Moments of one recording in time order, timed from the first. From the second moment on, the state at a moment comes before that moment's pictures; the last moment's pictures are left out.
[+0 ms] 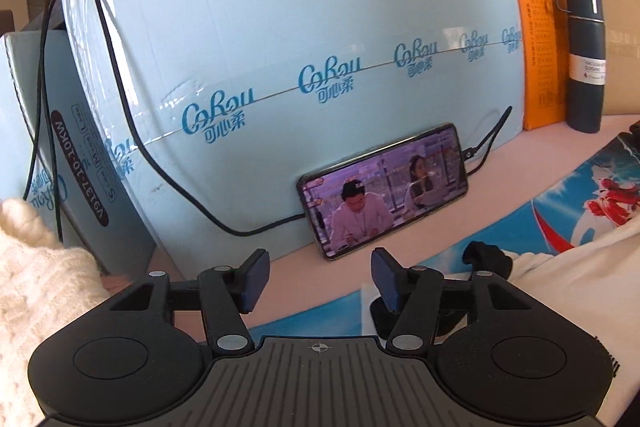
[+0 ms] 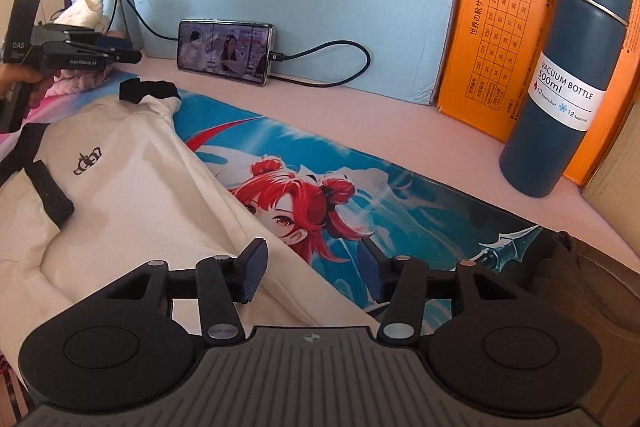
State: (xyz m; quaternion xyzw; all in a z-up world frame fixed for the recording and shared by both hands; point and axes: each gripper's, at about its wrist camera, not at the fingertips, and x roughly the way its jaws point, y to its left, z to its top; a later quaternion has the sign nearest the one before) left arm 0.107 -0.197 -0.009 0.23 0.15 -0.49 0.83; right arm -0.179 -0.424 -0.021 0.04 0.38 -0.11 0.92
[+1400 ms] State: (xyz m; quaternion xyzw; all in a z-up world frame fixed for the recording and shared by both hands) left arm 0.099 -0.241 -0.008 0.29 0.18 -0.49 0.80; right arm -0.169 -0.470 -0.031 0.04 0.36 -0.27 0.89
